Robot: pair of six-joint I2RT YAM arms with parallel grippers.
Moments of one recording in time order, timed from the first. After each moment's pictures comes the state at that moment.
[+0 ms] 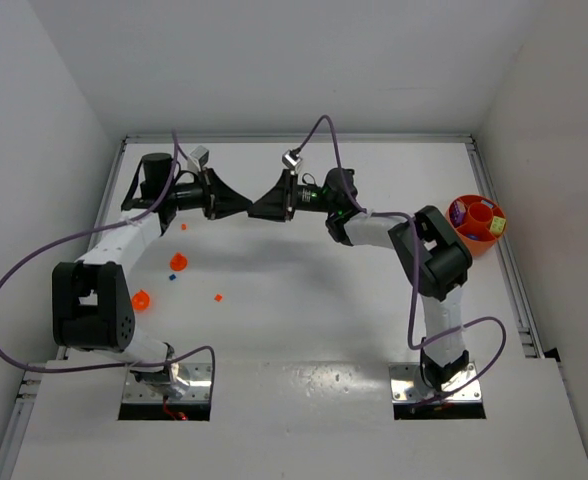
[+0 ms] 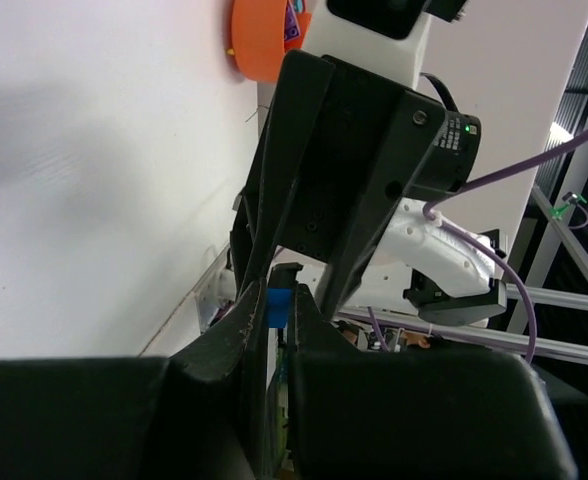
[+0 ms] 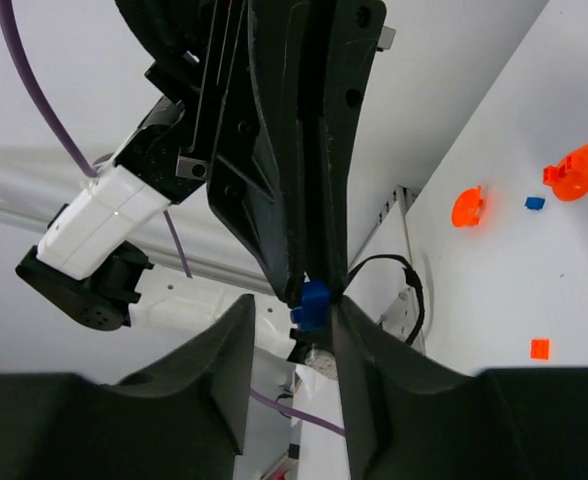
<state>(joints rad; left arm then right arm) -0.03 1.50 1.03 -0.04 1.10 -1.00 0.57 2.05 1.17 1.08 -0.92 1.40</state>
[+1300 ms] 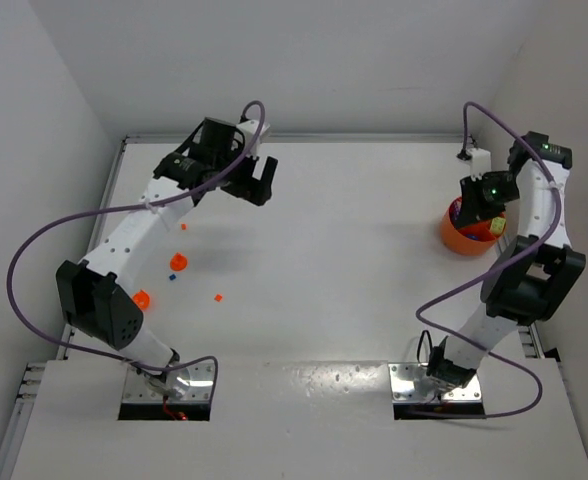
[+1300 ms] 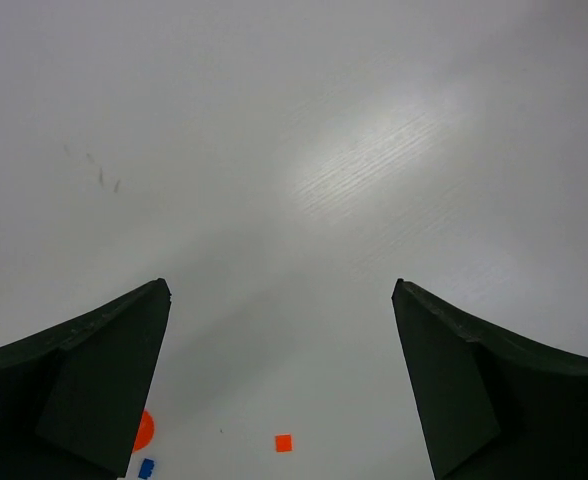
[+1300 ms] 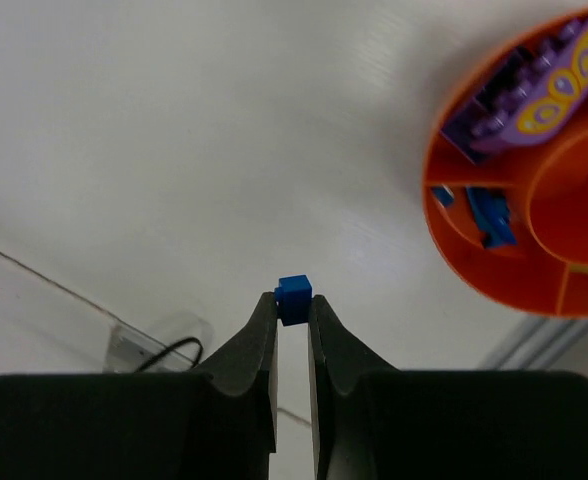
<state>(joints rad) -0.42 1.56 1.57 -0.71 0.13 0.05 -0.39 1.73 1.62 -1.30 -0.50 -0.70</state>
